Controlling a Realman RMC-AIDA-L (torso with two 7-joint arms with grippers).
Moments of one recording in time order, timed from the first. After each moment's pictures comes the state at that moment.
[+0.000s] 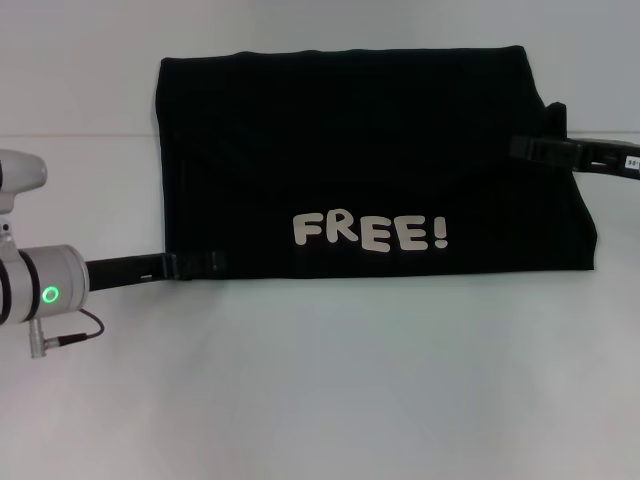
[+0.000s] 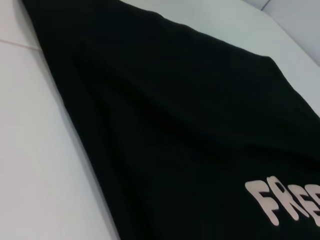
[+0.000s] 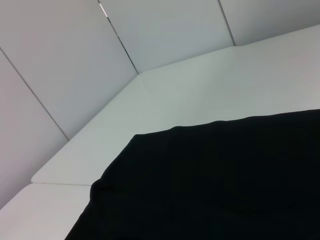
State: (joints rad) left arm -0.67 -2.11 0.42 0.54 2.35 1.06 -1.95; right arm 0.72 1.98 -0.49 -0.57 -2.11 -1.19 1.85
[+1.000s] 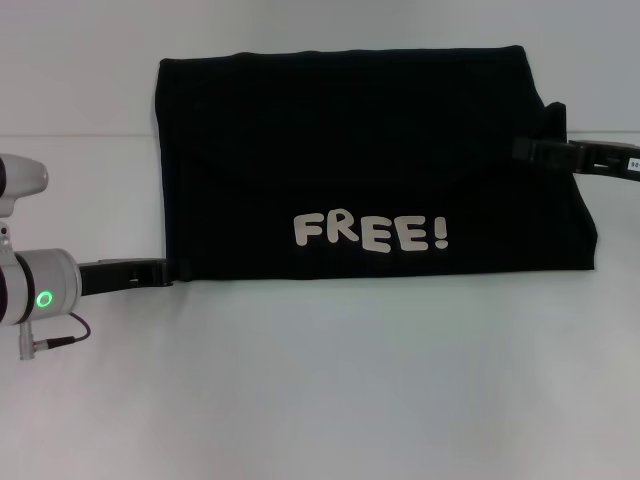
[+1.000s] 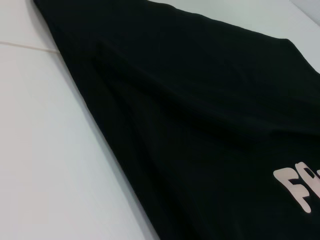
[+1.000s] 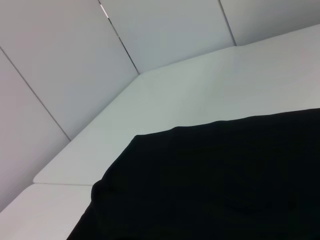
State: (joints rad) left arm -0.66 -2.11 0.45 0.56 2.38 1.01 -1.92; right arm 0.71 1.98 -0.49 -0.58 -2.11 -1.20 1.86
